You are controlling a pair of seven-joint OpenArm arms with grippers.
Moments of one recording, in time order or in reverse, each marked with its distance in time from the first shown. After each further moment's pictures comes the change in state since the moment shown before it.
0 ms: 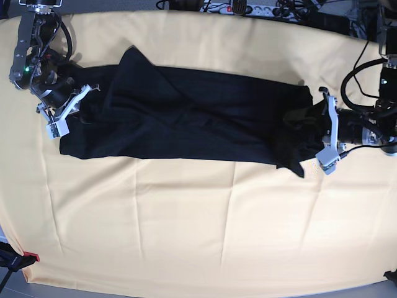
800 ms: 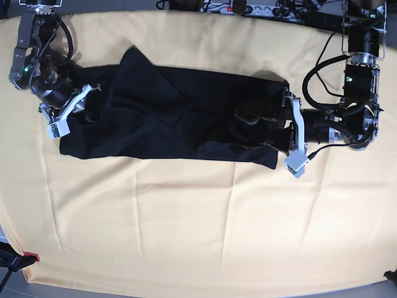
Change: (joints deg) left arm 0.2 13.1 0.0 -1.9 0.0 2.9 -2.1; right arm 0.1 0.0 0.0 0.0 3.0 0.1 -1.9
